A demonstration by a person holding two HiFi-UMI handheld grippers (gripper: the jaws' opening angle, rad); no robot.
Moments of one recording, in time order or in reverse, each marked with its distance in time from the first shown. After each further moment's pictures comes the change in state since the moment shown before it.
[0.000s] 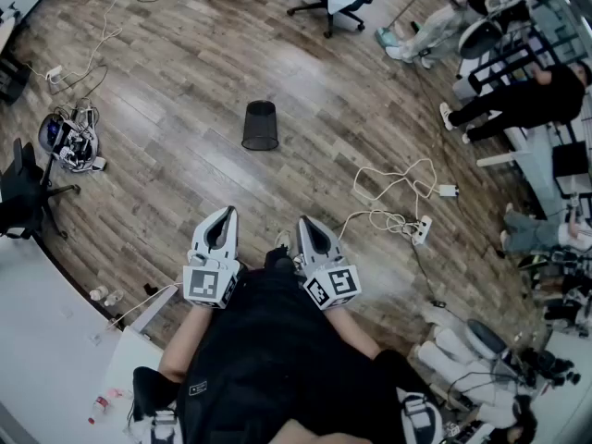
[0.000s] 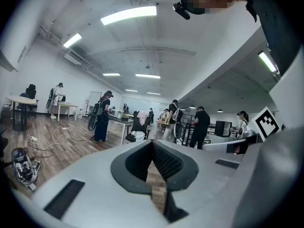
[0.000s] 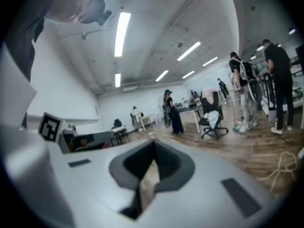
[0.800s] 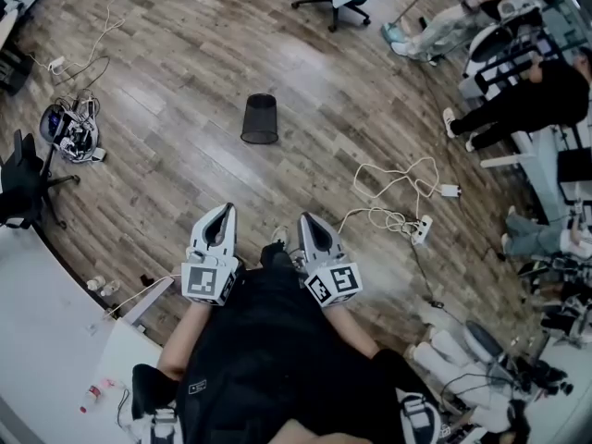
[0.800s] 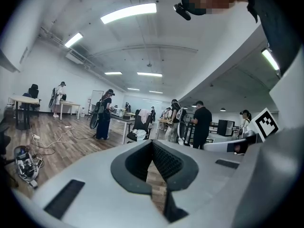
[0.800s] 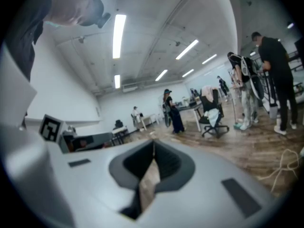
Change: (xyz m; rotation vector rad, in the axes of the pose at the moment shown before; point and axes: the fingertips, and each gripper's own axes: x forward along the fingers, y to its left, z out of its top) left arm 0.015 -0.018 -0.016 -0.002 0.015 0.031; right arm -0.007 -0.034 -0.005 0.028 -0.002 0.020
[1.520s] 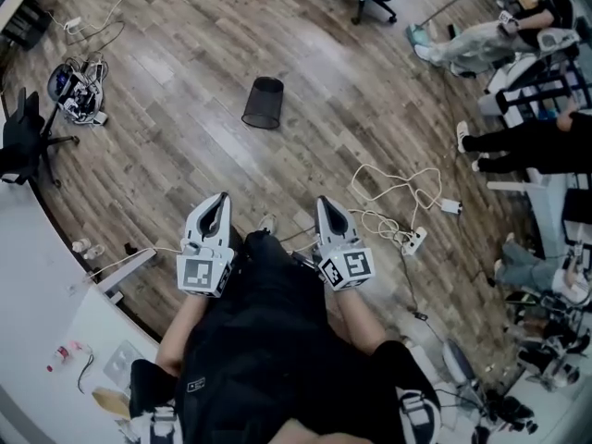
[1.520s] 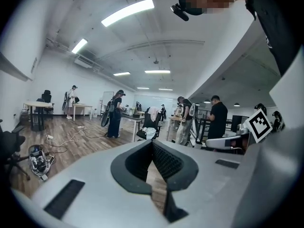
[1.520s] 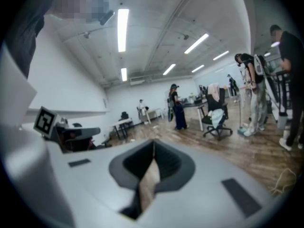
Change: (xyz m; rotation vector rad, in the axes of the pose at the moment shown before) left arm 0.048 -0.043 -0.020 0.015 0.033 0.171; right arm 0.006 -0.124 0.017 -0.090 0.085 0.092
